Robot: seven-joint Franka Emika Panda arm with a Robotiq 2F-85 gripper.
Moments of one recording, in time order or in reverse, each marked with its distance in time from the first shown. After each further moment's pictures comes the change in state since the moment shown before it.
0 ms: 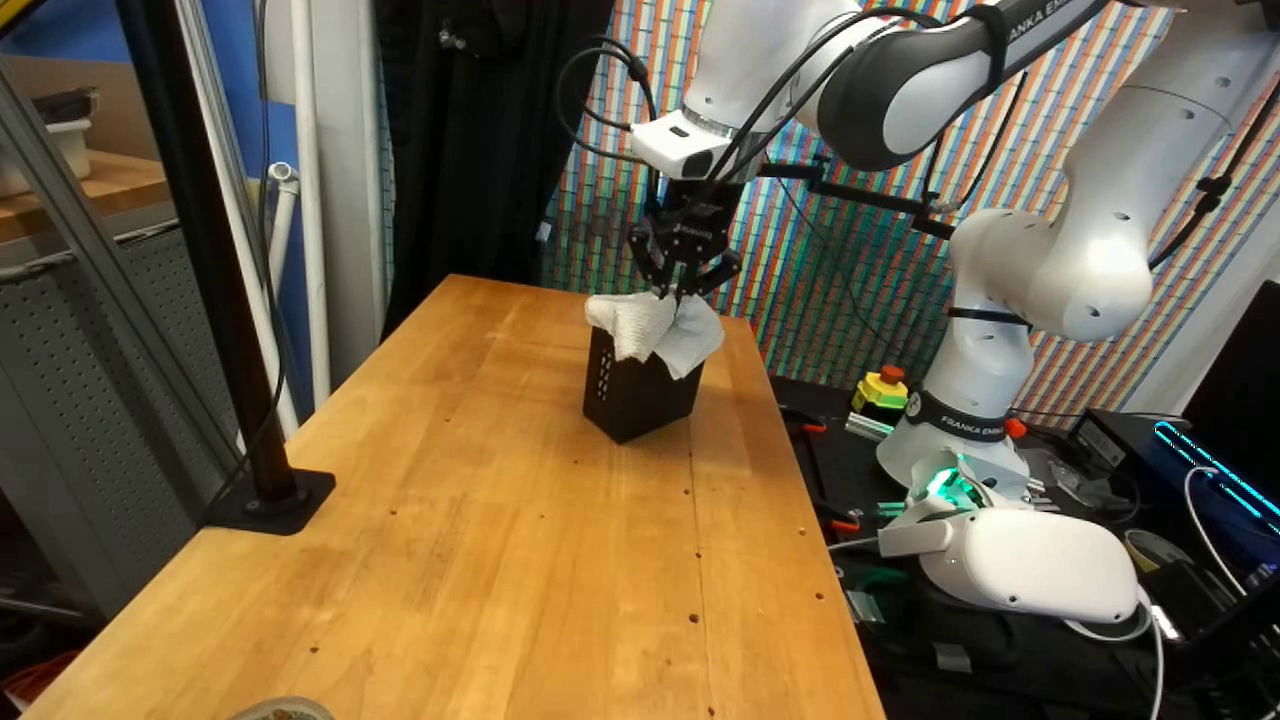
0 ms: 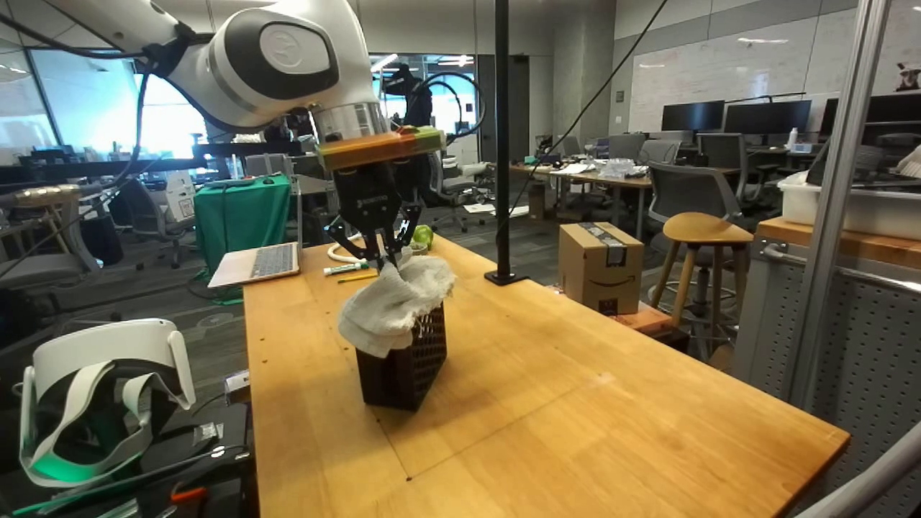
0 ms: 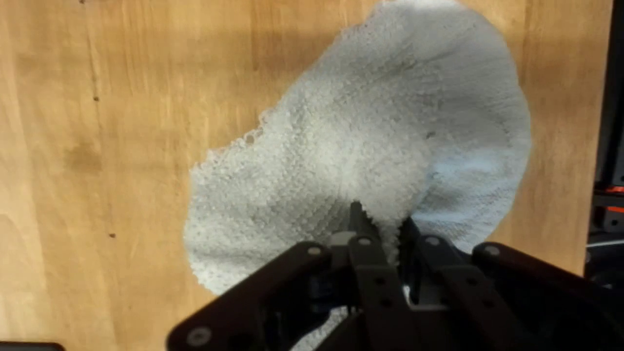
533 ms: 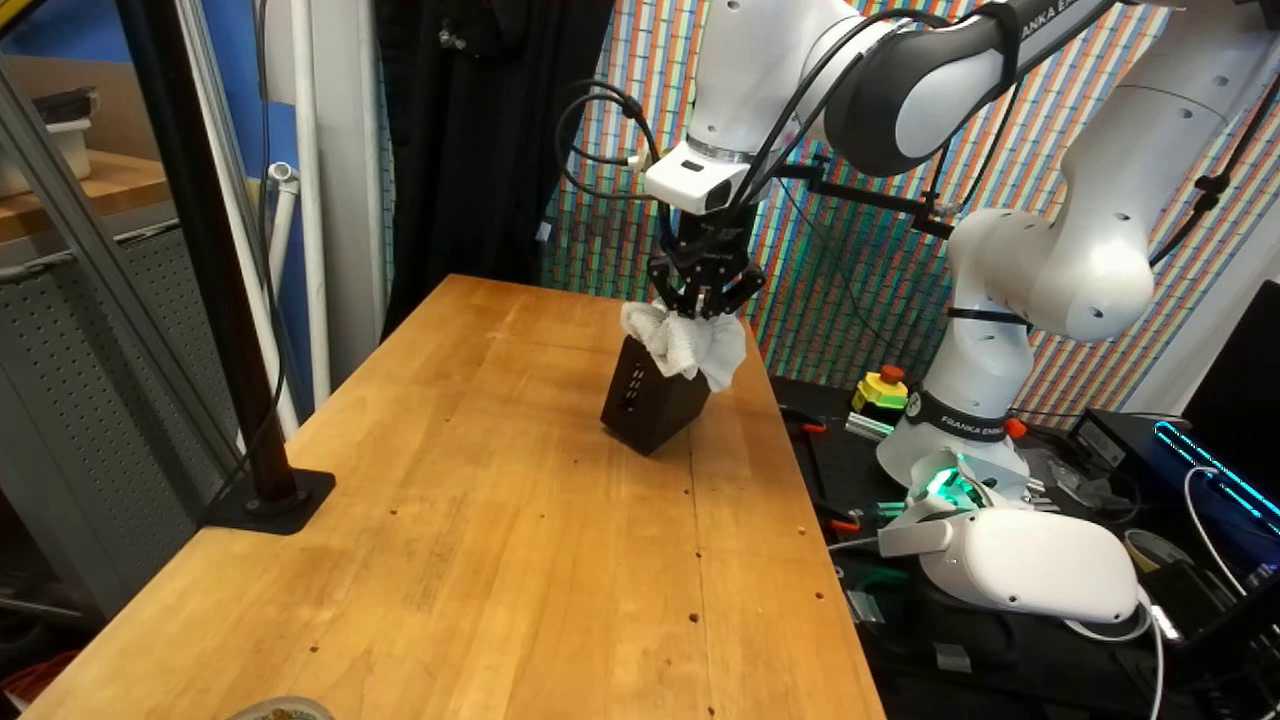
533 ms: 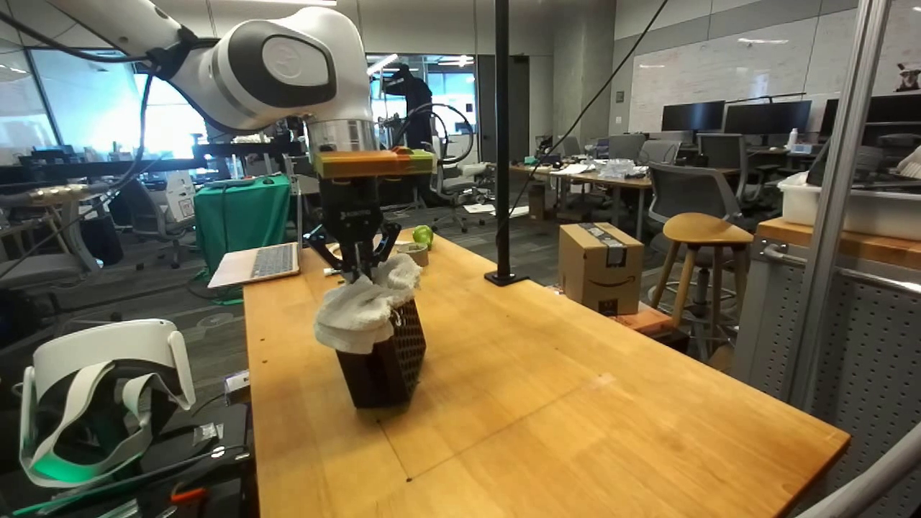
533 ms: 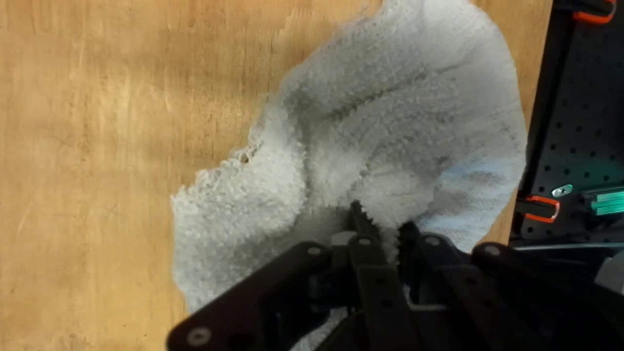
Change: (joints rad) arm 0.027 0.022 0.017 0.008 0.048 -0.115 -0.119
